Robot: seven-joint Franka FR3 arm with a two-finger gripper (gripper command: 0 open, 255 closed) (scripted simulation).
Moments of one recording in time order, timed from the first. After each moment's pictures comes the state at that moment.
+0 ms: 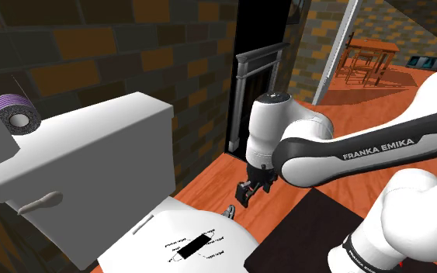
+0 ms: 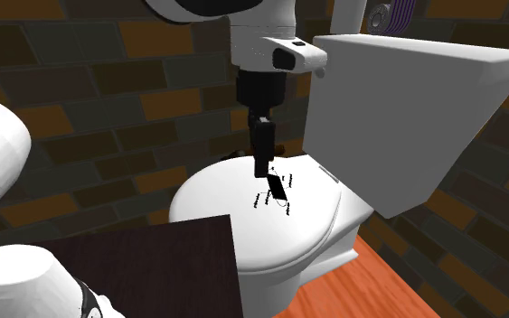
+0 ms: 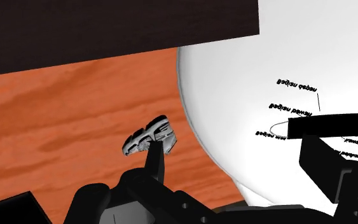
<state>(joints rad) 0.10 -0.52 0.44 -2.71 0.22 2.17 0.47</state>
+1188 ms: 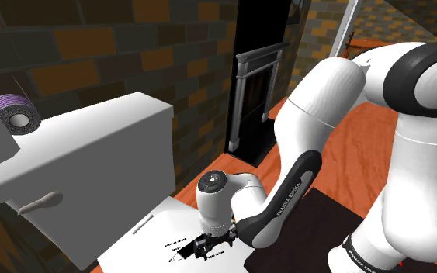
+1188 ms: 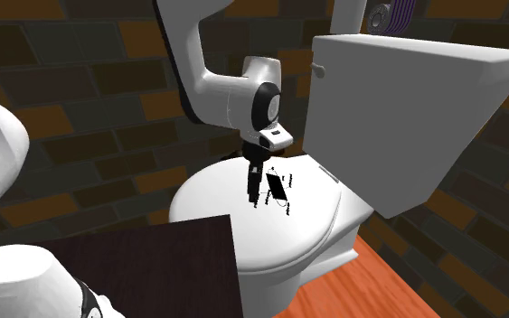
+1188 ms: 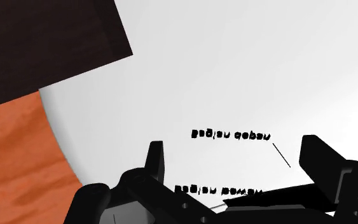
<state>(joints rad) 0.13 0.33 0.57 -2.47 -0.39 2.63 1.33</state>
